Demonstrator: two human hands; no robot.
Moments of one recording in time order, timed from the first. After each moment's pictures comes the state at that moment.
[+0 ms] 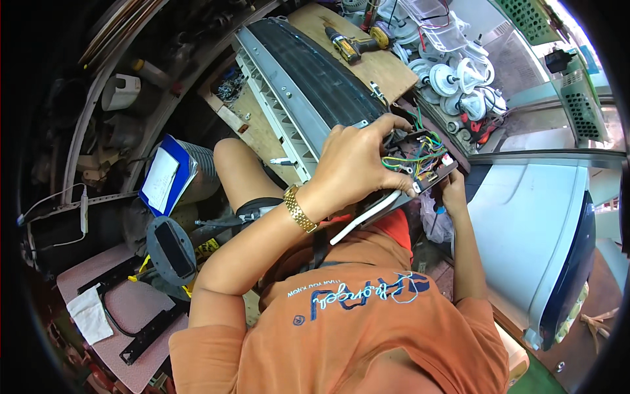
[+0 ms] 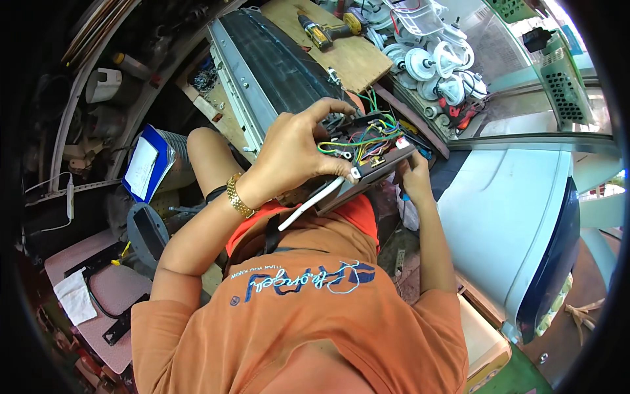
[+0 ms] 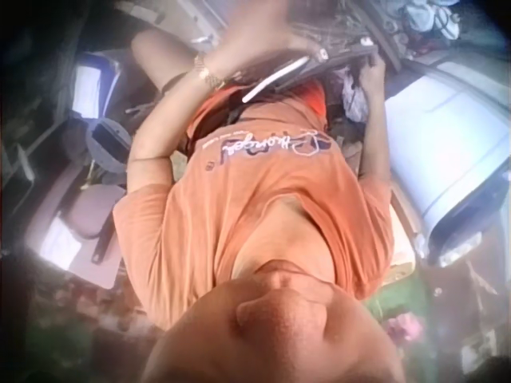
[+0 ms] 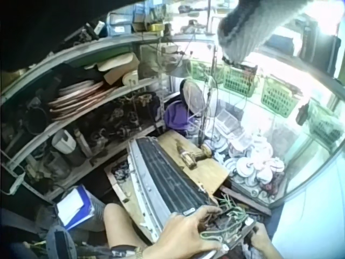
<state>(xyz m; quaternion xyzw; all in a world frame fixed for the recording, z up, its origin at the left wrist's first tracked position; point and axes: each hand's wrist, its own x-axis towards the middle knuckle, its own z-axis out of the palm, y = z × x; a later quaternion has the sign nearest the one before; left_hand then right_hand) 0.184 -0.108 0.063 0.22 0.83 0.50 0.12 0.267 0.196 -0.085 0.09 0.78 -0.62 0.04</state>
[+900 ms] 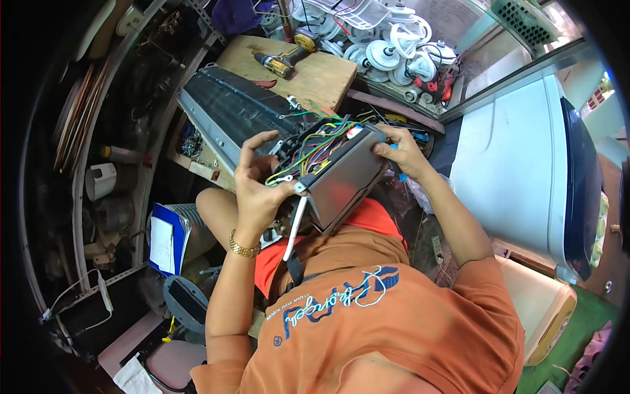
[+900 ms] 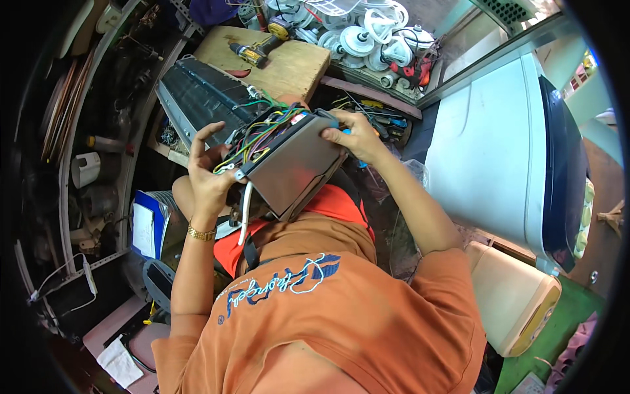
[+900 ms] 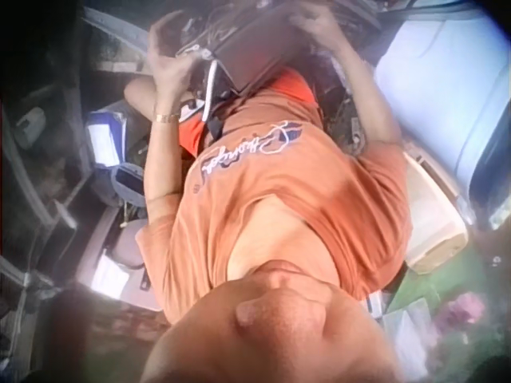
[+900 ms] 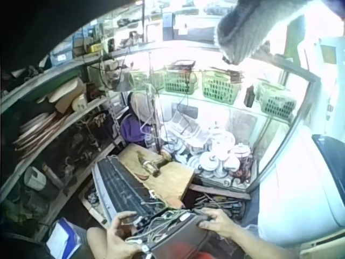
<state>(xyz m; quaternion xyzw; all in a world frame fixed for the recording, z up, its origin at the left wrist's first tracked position) 0.202 -0.130 0.027 0.09 0.68 0.72 0.10 0.239 0.184 -0.039 -0.03 0.75 -0.66 0.08</state>
